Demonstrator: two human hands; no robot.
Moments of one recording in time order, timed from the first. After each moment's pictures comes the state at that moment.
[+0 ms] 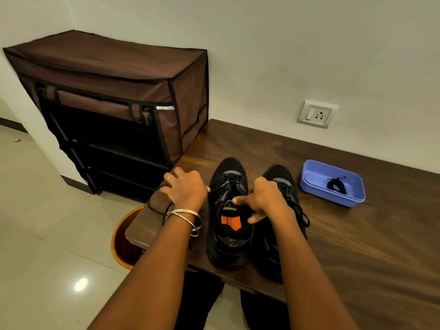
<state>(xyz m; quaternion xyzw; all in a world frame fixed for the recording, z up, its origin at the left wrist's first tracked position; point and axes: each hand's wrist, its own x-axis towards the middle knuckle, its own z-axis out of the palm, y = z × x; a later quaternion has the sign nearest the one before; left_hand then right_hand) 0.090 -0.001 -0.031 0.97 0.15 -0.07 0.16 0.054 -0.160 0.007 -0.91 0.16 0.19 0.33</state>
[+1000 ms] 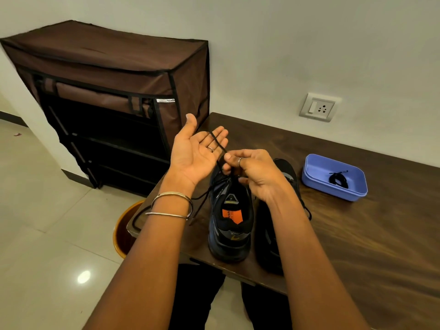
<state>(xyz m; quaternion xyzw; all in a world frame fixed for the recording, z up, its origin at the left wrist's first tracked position) 0.086 0.006 0.037 0.27 0.05 -0.16 0.95 0.056 -0.134 0.033 -0.70 0.09 0.09 0.70</state>
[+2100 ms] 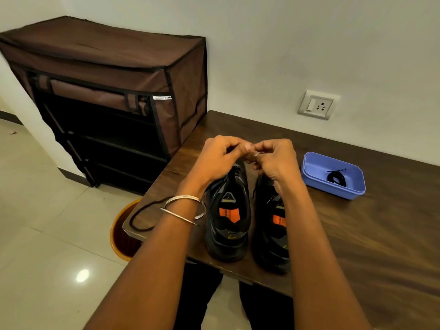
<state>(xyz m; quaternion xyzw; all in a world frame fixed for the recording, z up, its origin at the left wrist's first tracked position) 0.092 -0.026 0.014 0.84 -0.24 0.05 0.49 0.064 -0.173 0.033 -0.82 0.10 -0.09 0.55</state>
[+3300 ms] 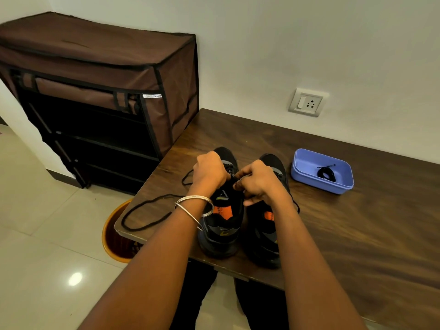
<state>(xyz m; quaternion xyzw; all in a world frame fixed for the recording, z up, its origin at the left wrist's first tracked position) 0.098 -0.053 -0.015 0.94 0.07 -0.07 0.33 0.058 -0.175 0.003 -0.88 0.15 0.16 0.43</state>
